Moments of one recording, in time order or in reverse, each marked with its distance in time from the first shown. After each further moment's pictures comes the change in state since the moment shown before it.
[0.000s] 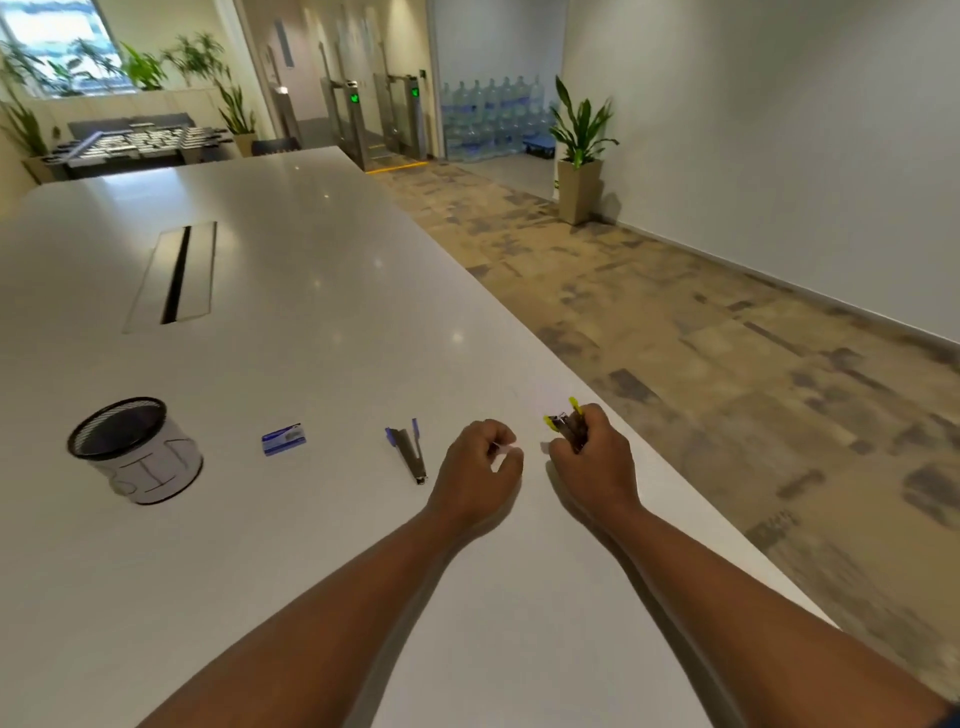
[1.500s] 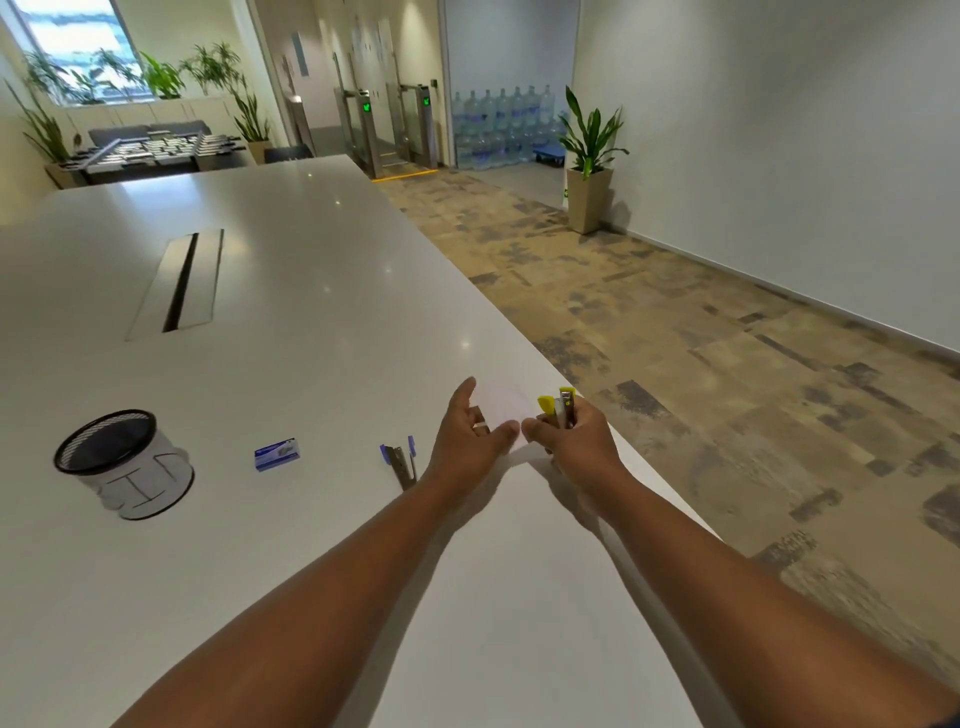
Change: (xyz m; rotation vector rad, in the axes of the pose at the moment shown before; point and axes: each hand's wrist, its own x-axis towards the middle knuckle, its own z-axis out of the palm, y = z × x) left_hand 0.054 0.014 -0.005 -0.312 0.035 -0.210; right_hand 0.047 -0.020 0.006 0.566 -0.222 0.230
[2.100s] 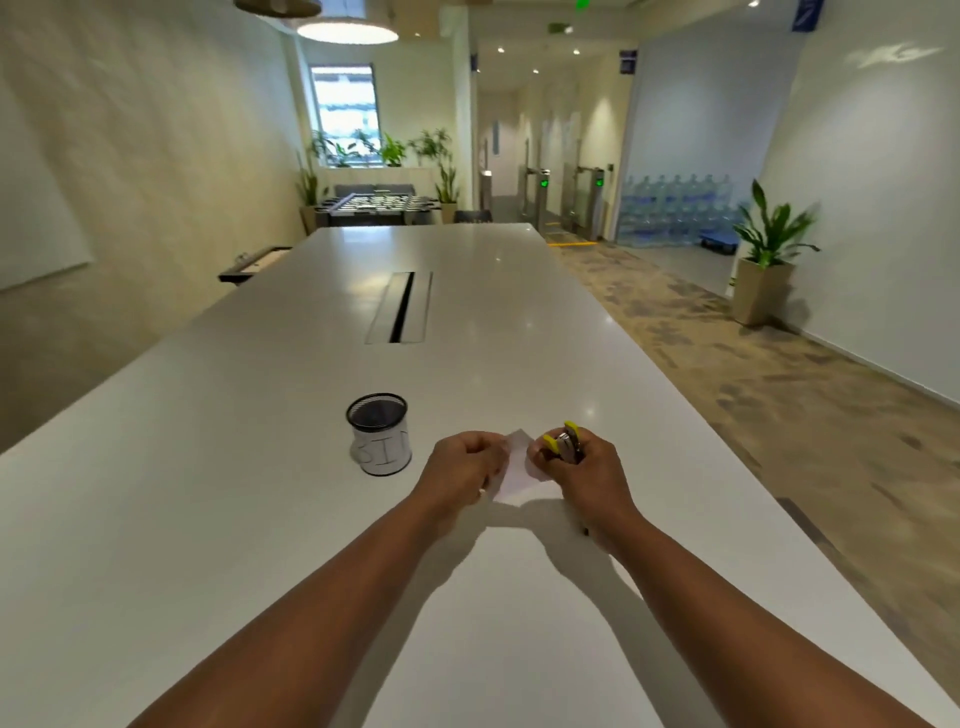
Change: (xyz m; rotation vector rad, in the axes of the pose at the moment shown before) left_hand -0.101 0.031 -0.206 -0.129 0.273 -0.166; right_hand -0.074 -0.051 0.171 -0.087 -0.409 -0.330
